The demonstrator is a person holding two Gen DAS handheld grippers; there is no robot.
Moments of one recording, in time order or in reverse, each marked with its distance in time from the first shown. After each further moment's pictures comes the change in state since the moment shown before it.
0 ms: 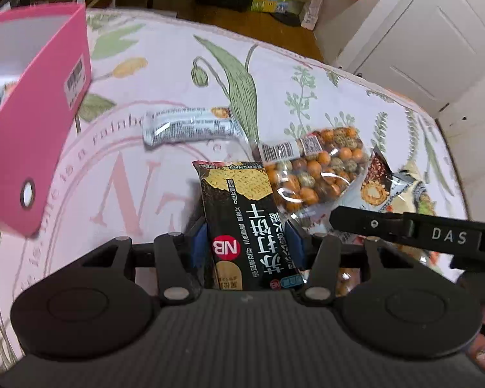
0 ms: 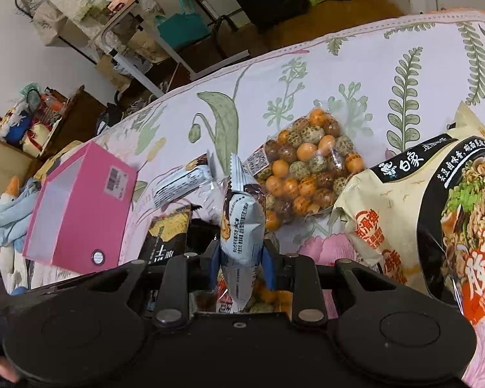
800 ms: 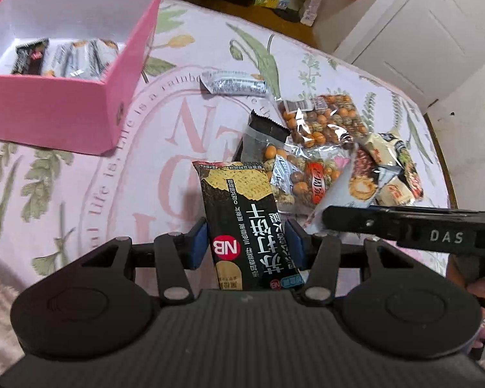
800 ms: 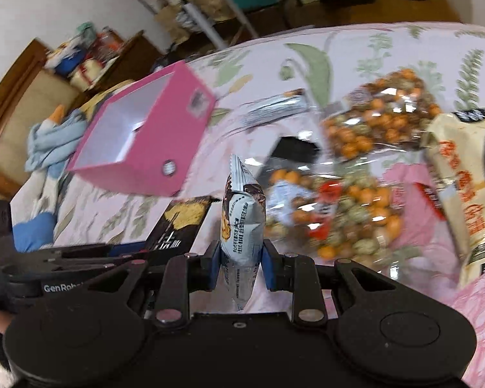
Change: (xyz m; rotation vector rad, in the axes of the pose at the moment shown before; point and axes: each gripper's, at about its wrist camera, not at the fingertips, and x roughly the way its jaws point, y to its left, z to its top) left arm -0.098 0.048 -0.071 -0.004 -0.001 -0.014; right arm -0.031 0.080 -0.075 -0.210 0.125 0.130
